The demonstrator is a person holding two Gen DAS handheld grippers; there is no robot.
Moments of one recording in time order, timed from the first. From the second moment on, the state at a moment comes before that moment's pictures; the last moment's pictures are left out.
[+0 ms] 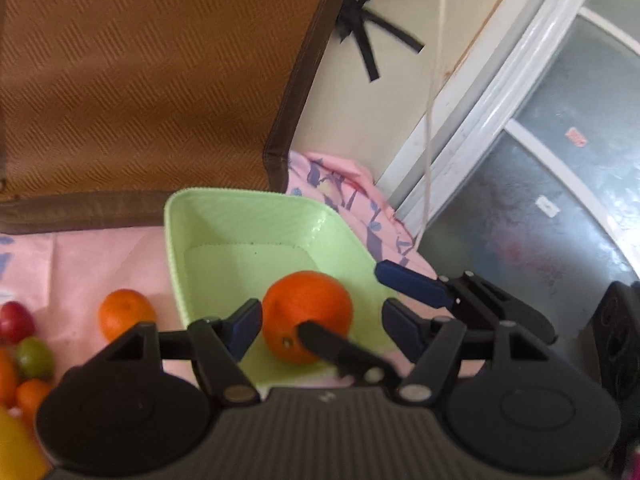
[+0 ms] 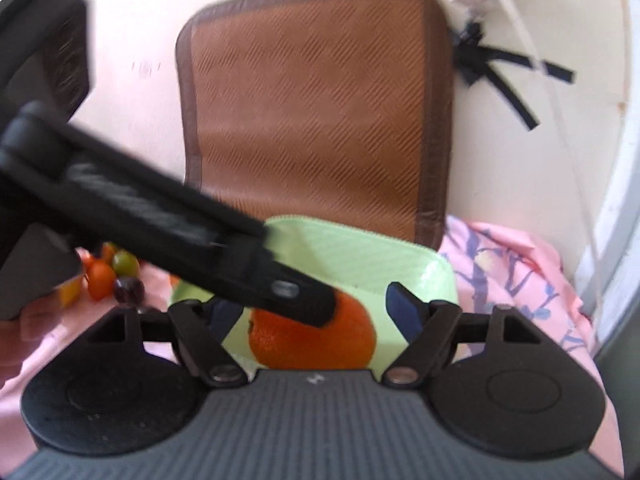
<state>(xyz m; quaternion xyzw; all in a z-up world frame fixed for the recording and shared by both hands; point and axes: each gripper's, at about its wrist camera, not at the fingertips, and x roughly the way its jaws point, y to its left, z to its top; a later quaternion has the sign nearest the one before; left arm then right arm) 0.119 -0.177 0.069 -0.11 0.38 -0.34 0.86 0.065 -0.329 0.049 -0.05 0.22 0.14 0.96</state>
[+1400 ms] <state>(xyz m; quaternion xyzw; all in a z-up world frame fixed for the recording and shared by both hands) 0.048 0.030 0.062 -0.14 0.35 -0.24 0.90 0.006 -0.192 0.055 -0.12 0.20 0.24 0.94</state>
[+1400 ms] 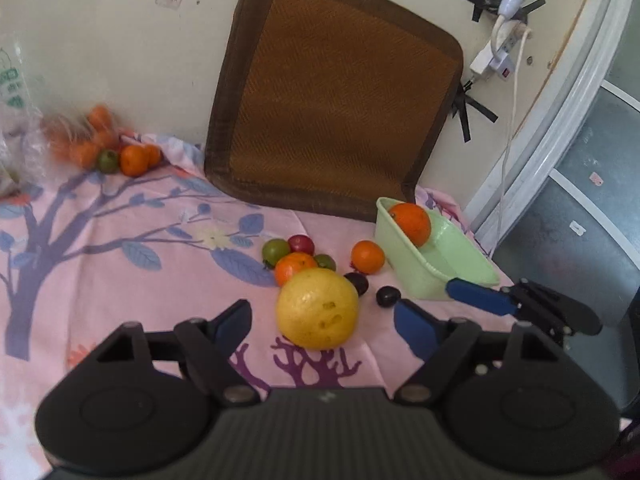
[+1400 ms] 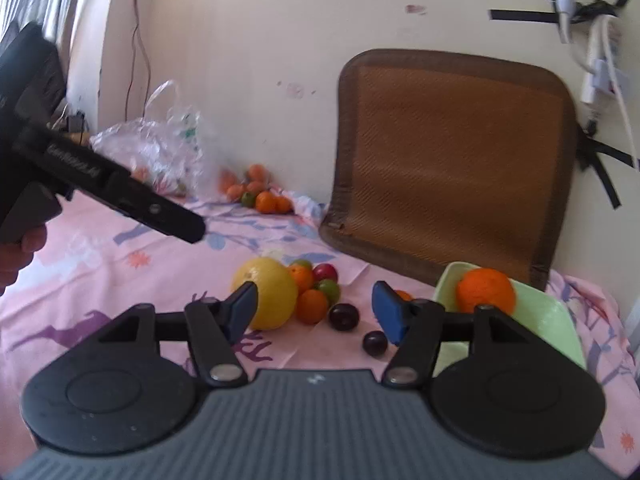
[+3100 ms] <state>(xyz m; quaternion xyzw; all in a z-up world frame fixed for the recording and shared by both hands) 0.045 -0.155 0.067 -0.06 0.37 -0.37 0.85 -0.031 -0.267 0.032 -0.05 0.21 0.17 0.96</state>
